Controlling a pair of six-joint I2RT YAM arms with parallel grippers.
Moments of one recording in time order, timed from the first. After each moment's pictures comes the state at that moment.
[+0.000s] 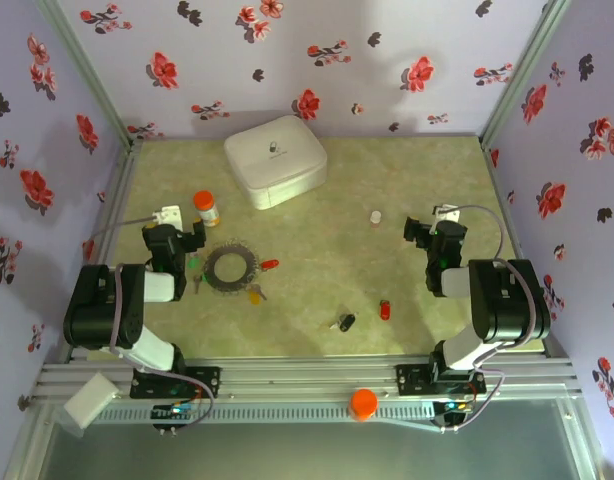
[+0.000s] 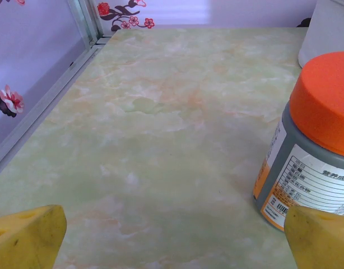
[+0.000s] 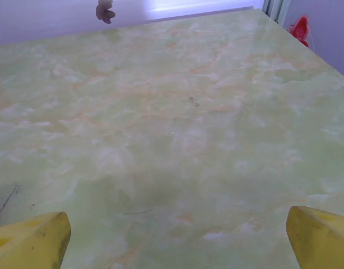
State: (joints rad) left arm -0.03 1.55 0.37 0.82 -0.22 0.00; right arm 0.01 1.56 0.38 0.78 0.13 0.10
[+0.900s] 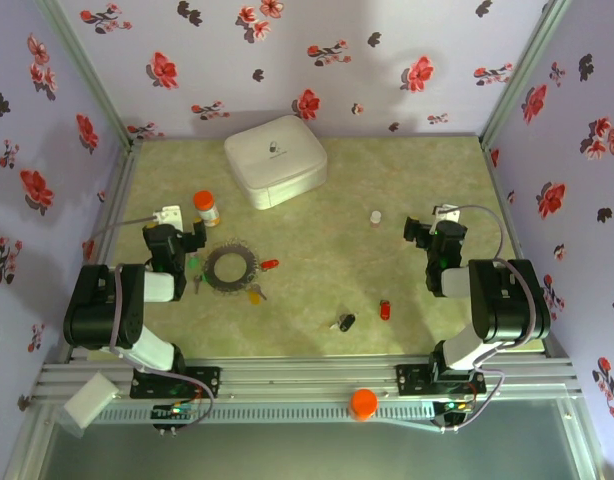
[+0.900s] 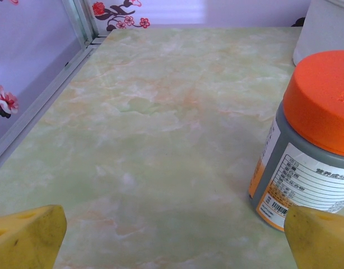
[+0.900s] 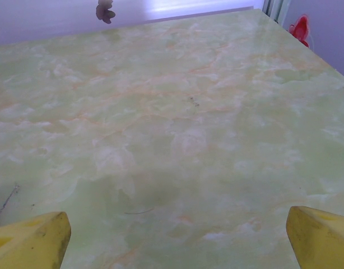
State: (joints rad) left arm -0.03 1.55 0.37 0.82 -0.20 0.00; right arm 0.01 1.56 0.38 0.78 0.13 0.10
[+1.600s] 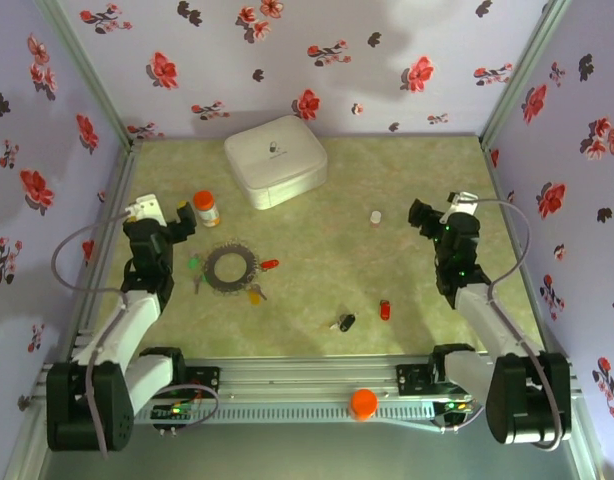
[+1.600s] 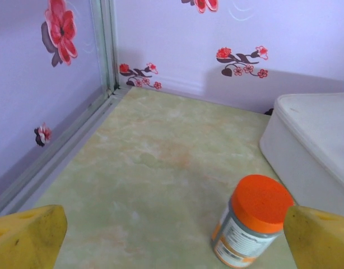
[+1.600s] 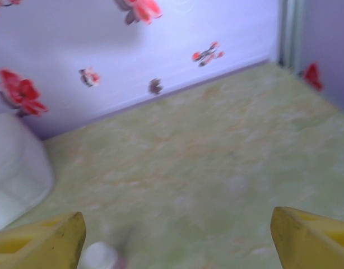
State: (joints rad) left arm -0.07 0.99 0.46 0.27 -0.25 -0.19; right arm 0.10 1.02 0.50 0.22 0.09 0.34
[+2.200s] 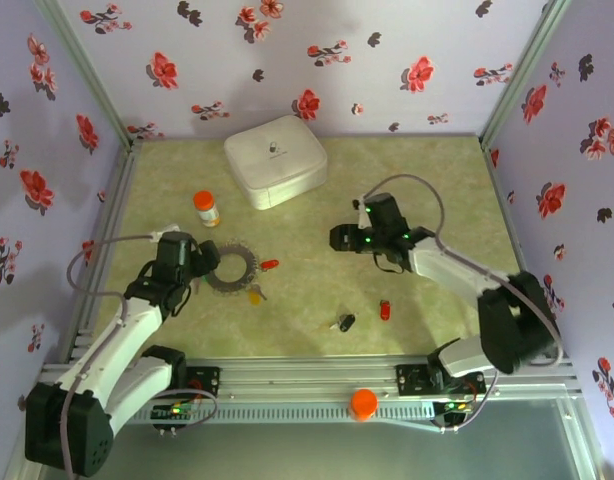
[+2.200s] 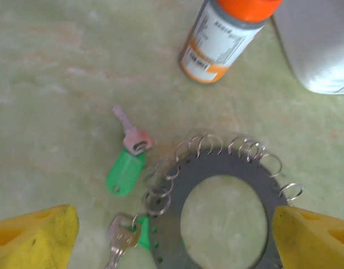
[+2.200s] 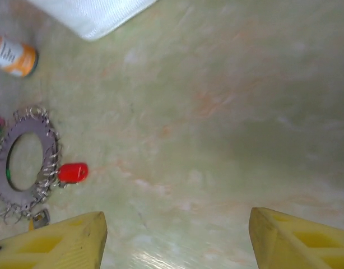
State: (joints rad) left arm -0.29 0.88 0.52 -0.42 -0.25 -0.61; right arm 0.54 1.46 0.88 -0.25 -0.24 0.44
